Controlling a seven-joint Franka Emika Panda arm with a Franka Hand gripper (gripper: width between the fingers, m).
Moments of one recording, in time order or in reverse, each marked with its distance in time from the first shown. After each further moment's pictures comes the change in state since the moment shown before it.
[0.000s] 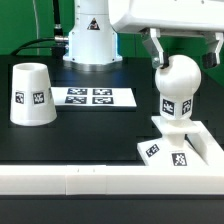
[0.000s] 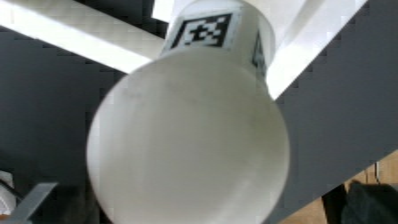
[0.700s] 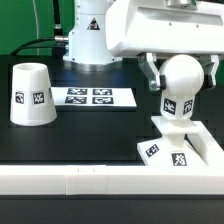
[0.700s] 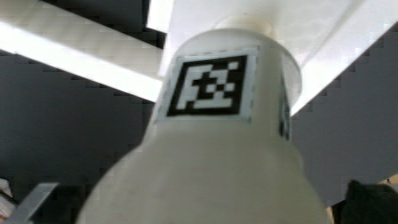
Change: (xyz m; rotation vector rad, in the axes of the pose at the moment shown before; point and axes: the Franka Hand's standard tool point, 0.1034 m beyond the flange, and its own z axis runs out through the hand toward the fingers) arm -0.011 0.000 0.024 -0.010 0.043 0.007
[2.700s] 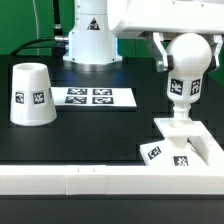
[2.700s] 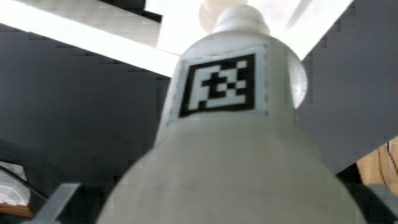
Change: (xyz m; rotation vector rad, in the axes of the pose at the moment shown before) arm 0.013 -0.002 -0.017 -0.003 0.020 0.033
